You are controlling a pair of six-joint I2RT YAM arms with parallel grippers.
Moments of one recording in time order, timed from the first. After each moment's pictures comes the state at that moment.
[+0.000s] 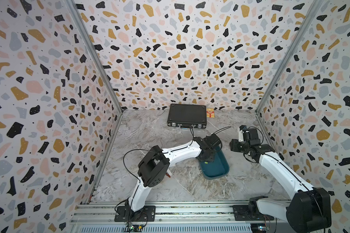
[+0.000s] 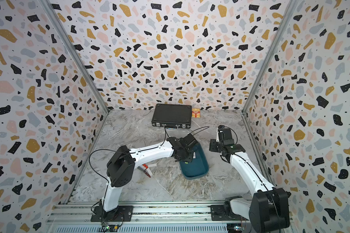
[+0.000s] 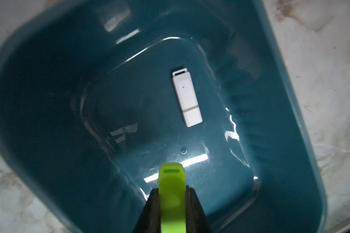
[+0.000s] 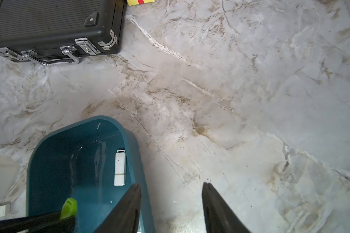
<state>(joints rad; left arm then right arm) -0.98 2.08 1.67 -0.79 -0.04 -0.66 0.21 1.20 0.86 -0.50 -0.01 0.28</state>
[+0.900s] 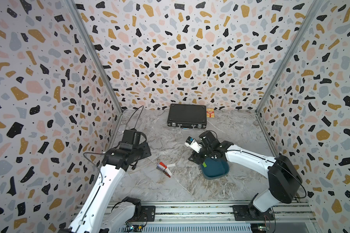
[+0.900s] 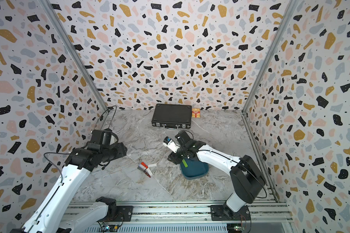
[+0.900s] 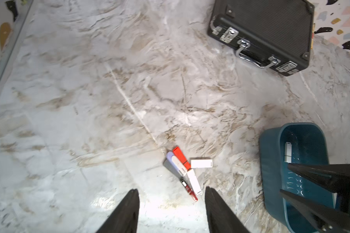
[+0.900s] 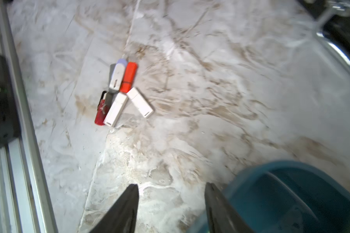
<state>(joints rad) -0.17 0.95 1.07 -1.06 0.00 -0.46 0.81 1.63 1.11 -0.40 -0.33 -0.23</state>
